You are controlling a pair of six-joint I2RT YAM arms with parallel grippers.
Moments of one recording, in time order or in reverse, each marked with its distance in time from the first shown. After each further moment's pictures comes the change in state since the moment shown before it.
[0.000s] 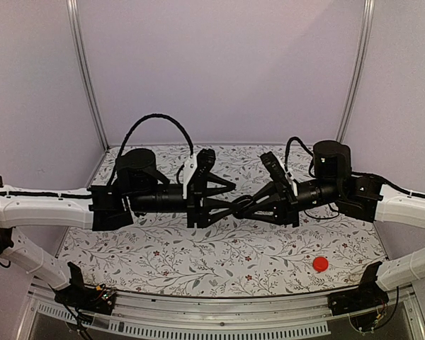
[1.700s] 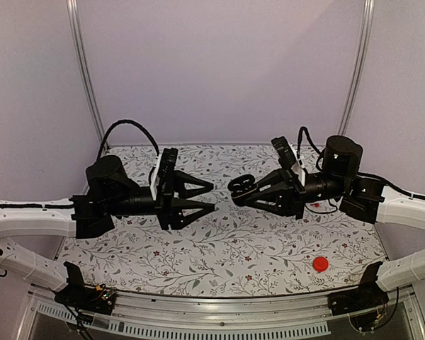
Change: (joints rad) left arm 0.071 -0.170 -0.191 0.166 0.122 -0.097; right arm -0.021 -0.019 -0.024 0.225 -0.056 0.138
